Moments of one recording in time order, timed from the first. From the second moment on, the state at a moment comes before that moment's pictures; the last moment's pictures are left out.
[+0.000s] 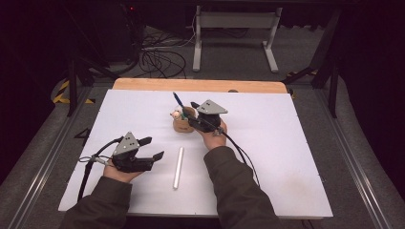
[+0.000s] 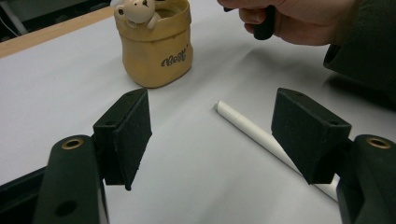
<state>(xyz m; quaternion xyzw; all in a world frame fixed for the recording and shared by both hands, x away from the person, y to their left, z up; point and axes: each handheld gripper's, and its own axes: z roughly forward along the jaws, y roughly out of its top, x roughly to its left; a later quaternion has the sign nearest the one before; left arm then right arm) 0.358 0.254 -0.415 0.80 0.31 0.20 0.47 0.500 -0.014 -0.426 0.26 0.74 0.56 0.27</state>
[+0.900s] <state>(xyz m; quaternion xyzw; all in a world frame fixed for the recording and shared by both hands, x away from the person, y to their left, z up) 0.356 0.250 -0.415 0.80 0.31 0.20 0.47 0.428 -0.069 -0.400 0.27 0.72 0.59 0.27</state>
